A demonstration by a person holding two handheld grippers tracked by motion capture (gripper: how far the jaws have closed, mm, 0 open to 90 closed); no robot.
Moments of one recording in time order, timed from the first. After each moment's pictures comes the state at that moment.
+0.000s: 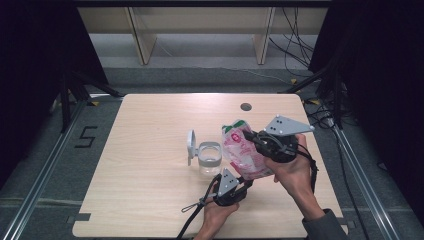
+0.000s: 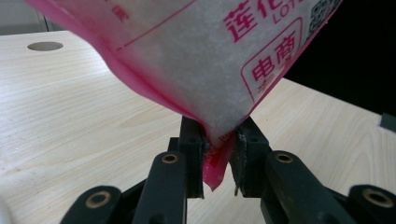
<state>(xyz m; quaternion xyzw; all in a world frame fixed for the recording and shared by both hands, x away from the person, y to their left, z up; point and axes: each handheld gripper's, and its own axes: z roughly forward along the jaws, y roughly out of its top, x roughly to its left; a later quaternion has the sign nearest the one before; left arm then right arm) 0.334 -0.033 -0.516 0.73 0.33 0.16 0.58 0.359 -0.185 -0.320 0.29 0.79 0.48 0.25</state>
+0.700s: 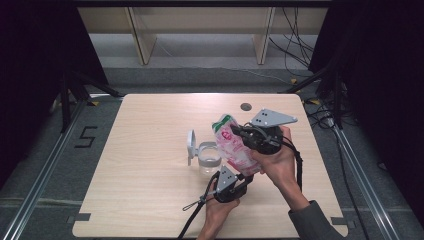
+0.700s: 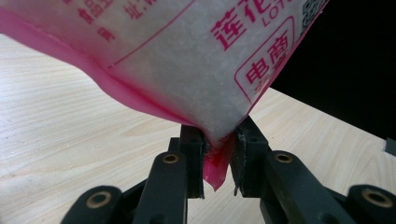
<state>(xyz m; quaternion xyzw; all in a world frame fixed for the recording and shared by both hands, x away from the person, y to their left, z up) 0.344 -0.034 -0.519 0.70 0.34 0.15 0.61 0.380 -0.160 -0.324 0.29 0.79 0.49 0.23</state>
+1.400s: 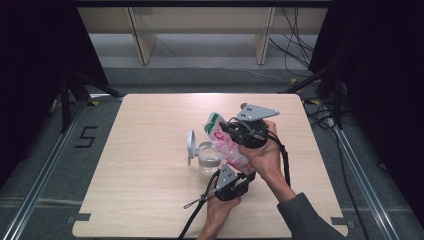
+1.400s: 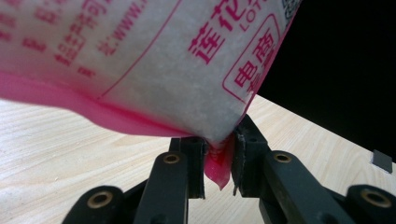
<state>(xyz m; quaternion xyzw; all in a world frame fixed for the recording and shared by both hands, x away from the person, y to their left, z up) 0.348 -0.037 -0.518 0.69 0.34 0.13 0.63 0.400 -0.133 -0.330 0.28 0.80 0.48 0.22</state>
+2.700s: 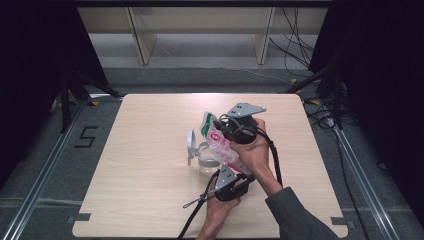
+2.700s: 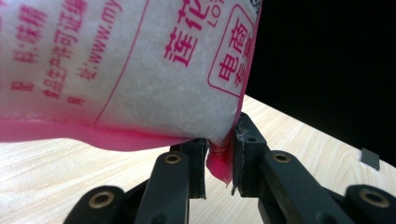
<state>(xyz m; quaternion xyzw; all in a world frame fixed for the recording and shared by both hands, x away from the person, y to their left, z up) 0.348 -0.036 -0.518 0.69 0.32 0.13 0.63 0.423 -0.116 -0.347 0.30 0.80 0.48 0.22</state>
